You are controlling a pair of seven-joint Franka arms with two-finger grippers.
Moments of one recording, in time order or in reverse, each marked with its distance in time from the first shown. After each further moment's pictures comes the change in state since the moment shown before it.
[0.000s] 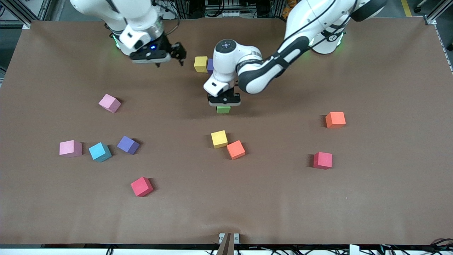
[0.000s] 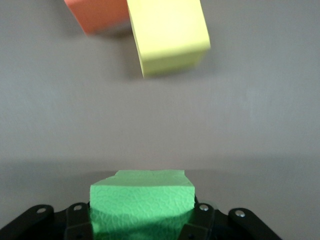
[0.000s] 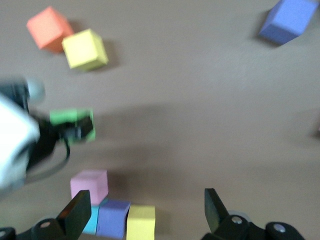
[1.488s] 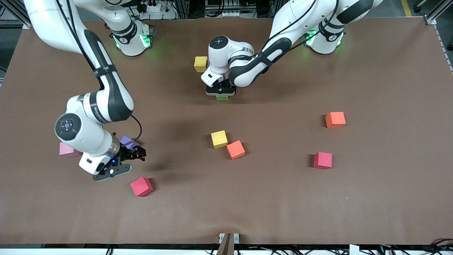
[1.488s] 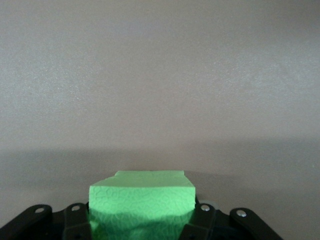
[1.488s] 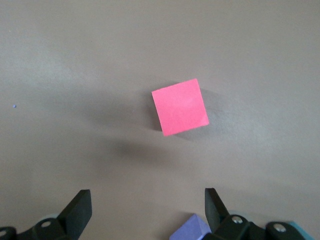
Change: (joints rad) left arm -0.102 0.045 0.041 -0.035 -0.013 0.011 -0.076; right arm -0.408 0.869 -0.003 0.696 -0.033 0.162 -0.811
